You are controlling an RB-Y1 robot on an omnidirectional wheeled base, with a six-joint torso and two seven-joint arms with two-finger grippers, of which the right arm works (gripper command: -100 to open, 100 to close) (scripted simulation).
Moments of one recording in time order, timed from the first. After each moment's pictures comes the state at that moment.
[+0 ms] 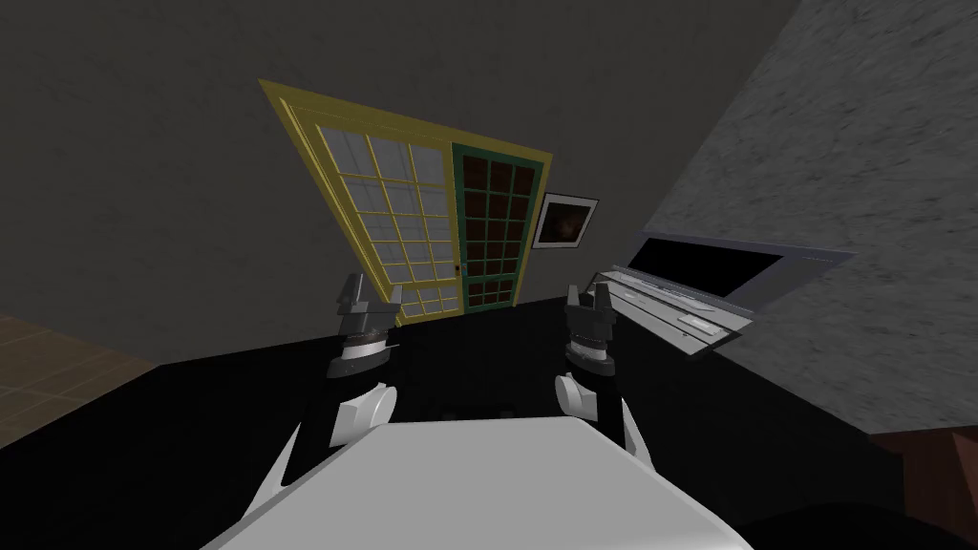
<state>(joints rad) 0.46 0.01 -0.02 -2.30 0.05 -0.63 -0.07</state>
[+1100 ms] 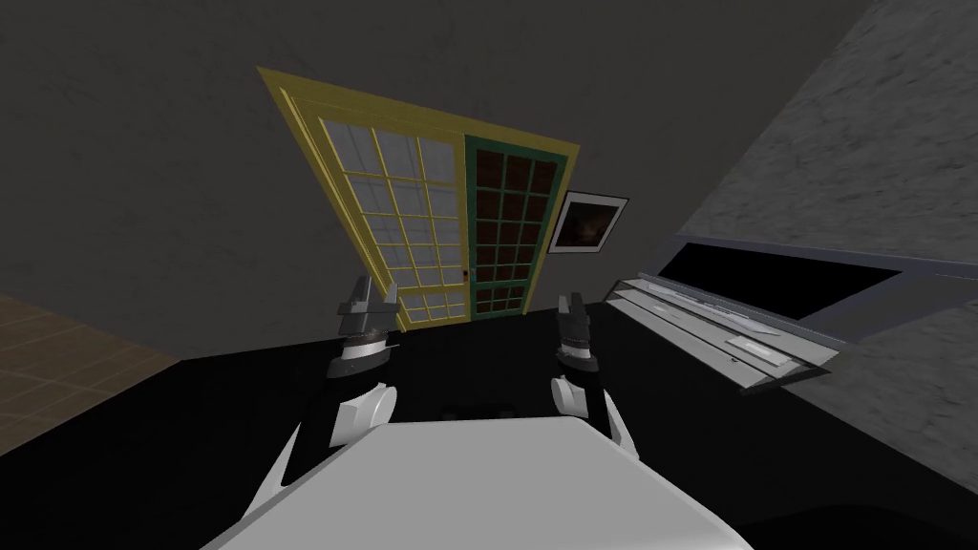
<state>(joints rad) 0.44 -0.04 -0.03 -2.12 0.02 -0.65 0.15</state>
